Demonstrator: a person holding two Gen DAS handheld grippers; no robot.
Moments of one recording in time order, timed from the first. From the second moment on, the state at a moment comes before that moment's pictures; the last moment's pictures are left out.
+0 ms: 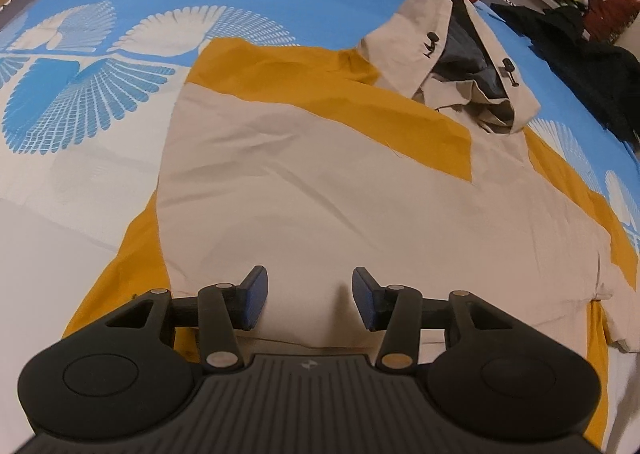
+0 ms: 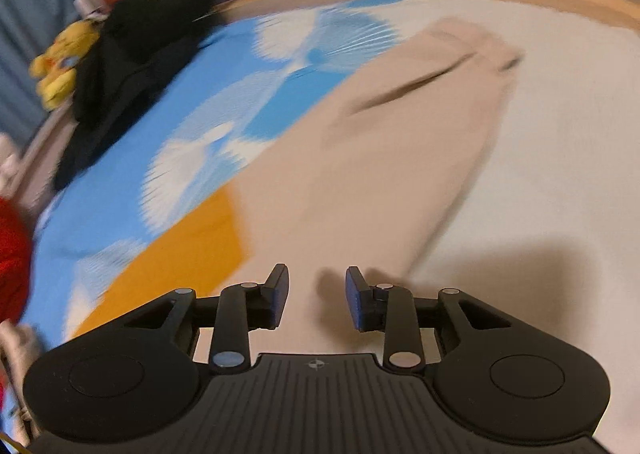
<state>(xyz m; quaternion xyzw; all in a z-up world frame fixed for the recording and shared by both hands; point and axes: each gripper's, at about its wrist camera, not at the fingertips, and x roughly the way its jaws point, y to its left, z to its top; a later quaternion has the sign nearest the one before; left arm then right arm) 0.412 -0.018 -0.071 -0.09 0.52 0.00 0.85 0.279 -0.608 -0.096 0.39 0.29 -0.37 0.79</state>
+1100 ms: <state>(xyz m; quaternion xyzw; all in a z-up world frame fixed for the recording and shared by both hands) 0.414 0.001 -0.052 -0.12 0.51 0.01 0.85 0.272 -0.725 -0.059 0.32 0.15 -0.45 0.82</state>
